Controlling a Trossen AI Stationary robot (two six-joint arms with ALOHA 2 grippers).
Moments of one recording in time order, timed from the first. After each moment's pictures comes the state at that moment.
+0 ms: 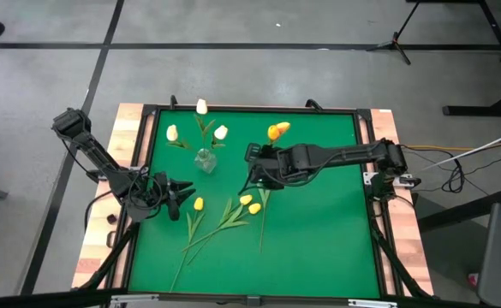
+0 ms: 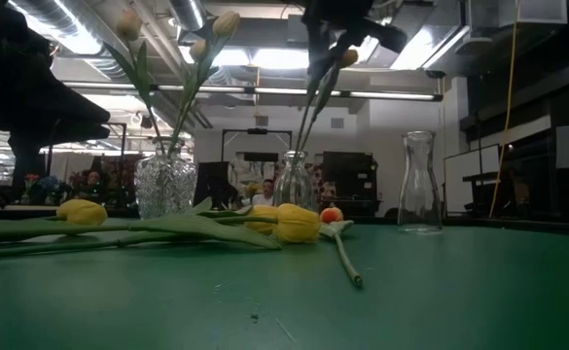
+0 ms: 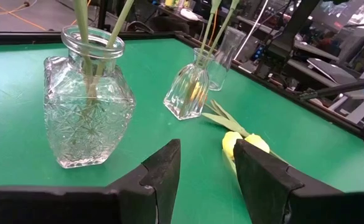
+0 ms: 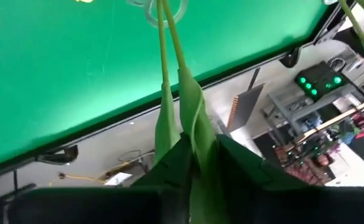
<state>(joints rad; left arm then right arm) -0.81 0.86 0.08 0.25 -1.19 -0.91 0.11 1.90 1.87 -1.18 0.73 -1.39</state>
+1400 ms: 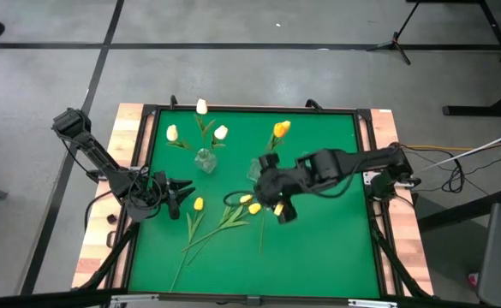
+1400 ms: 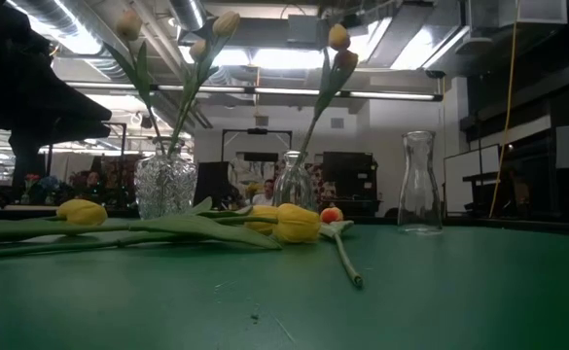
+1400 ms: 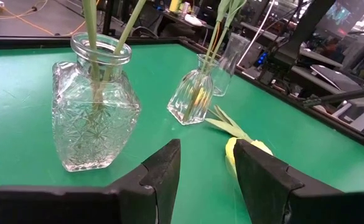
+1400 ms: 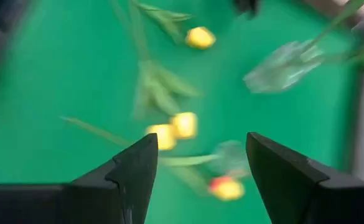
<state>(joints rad) -0.81 0.86 0.08 0.25 -1.22 -0.92 0.27 1.88 2.15 -1.26 0.17 -0.16</state>
